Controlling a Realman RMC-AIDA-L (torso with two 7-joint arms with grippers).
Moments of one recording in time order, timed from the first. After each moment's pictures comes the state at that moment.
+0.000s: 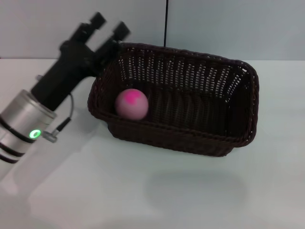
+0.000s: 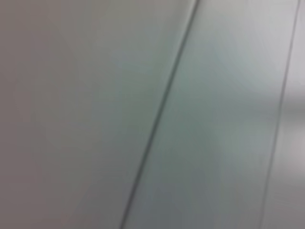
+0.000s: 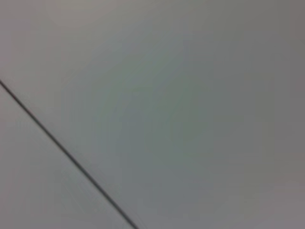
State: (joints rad) left arm -0.55 -2.07 -0.06 -0.09 1.97 1.67 -0.75; right arm 0.30 2.04 0.04 -0.23 -1.34 -1.36 1.25
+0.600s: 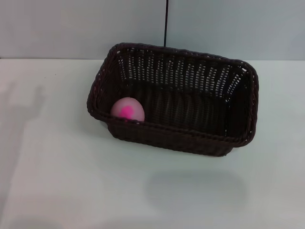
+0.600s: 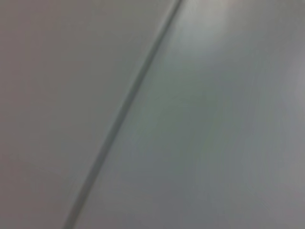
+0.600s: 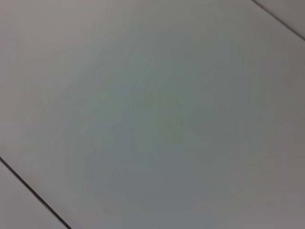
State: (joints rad) left arm -0.27 -2.07 -0.59 -0.17 1.97 1.85 -0.55; right arm 0.29 2.05 0.15 -0.23 -1.34 -1.34 1.25
